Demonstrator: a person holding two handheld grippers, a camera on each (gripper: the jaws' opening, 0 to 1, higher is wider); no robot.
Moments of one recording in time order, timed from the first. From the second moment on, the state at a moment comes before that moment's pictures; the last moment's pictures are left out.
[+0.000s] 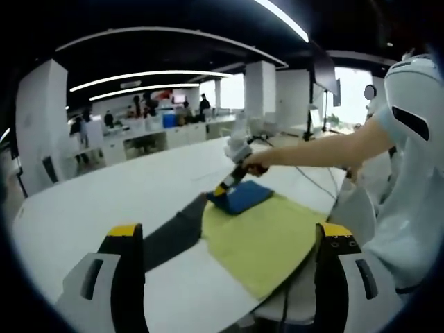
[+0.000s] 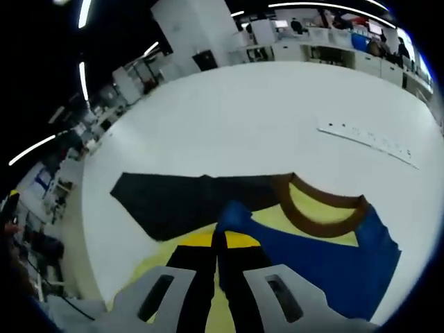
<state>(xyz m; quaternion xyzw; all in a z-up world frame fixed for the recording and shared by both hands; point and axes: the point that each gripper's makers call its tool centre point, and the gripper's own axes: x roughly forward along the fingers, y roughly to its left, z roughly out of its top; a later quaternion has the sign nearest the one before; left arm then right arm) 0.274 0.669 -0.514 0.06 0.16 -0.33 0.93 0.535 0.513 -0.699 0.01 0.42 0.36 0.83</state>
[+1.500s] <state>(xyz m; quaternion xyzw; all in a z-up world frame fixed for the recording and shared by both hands) 0.268 0.665 -0.514 0.07 0.17 -0.33 0.93 0.520 0.530 -0.688 0.02 0.39 0.39 0.83</state>
